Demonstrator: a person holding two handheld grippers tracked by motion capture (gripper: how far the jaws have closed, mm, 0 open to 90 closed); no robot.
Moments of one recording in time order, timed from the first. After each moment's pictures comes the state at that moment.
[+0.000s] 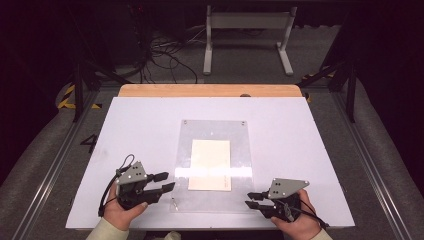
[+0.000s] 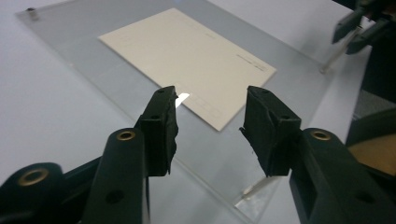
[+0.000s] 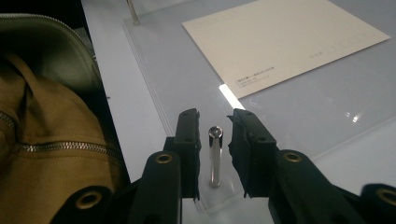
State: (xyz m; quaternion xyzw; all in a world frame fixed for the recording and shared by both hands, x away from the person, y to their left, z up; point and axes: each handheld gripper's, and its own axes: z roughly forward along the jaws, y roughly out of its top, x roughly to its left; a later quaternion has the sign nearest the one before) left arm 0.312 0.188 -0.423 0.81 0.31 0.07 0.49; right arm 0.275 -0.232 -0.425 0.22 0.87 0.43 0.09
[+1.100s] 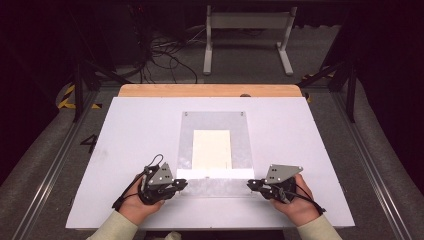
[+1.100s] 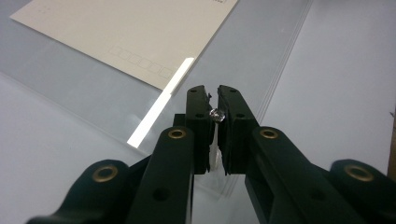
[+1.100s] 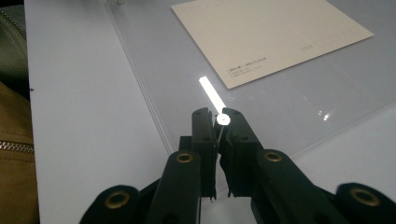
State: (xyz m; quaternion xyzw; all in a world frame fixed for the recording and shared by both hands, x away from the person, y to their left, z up) left arm 0.325 0.139 -0.438 0.89 0.20 0.10 0.39; right arm 0.315 -0.236 -0.430 0.20 0.89 0.40 0.13
